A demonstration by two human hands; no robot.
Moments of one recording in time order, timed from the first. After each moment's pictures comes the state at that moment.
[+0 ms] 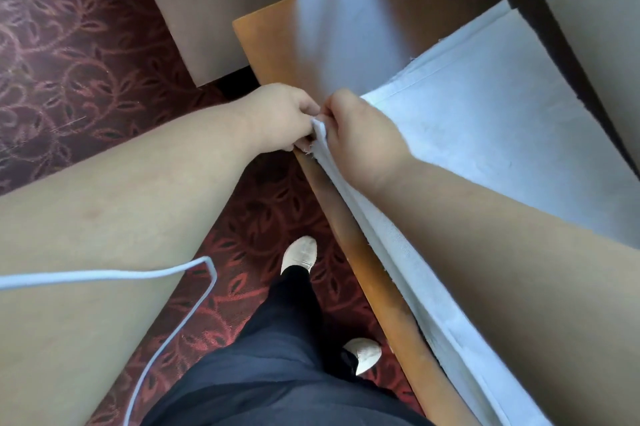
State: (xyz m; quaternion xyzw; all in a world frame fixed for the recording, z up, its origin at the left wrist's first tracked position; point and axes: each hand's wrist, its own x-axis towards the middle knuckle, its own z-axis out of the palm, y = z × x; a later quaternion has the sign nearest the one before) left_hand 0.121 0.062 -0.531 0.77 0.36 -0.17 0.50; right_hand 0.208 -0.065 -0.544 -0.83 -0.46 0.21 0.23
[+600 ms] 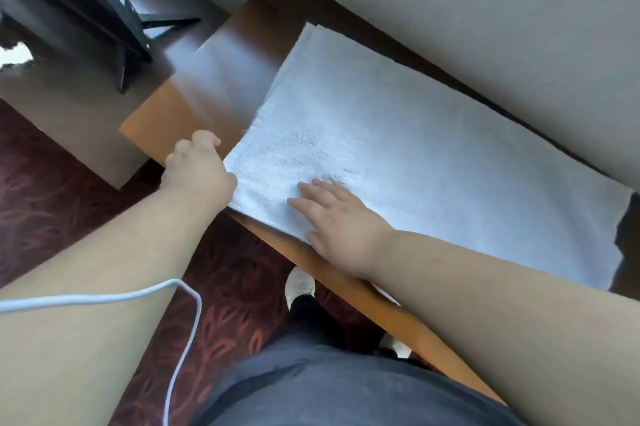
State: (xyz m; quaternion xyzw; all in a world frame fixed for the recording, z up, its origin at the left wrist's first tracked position) left_hand 0.136 0.019 -0.520 0.91 0.35 -0.13 0.18; right_hand 0.162 -0.228 -0.528 -0.85 -0.46 0.24 0.11
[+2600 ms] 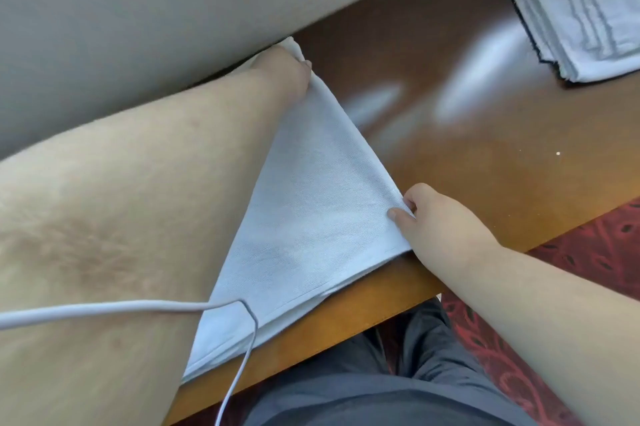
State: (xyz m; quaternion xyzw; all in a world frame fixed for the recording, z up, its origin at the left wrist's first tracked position) left_hand 0.319 -0.543 -0.520 0.95 -0.18 -0.25 0.11; right_hand 0.033 -0.582 -0.533 -0.84 0.38 0.21 0.32
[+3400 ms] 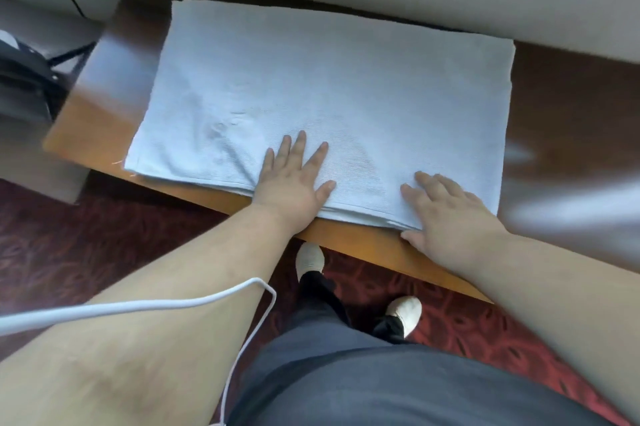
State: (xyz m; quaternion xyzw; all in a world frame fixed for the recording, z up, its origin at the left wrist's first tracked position) left_hand 0.094 -0.252 -0.564 0.98 -0.08 -0.19 0.01; right_hand 0.058 -0.528 -0.523 -0.95 -0.16 0.27 0.01
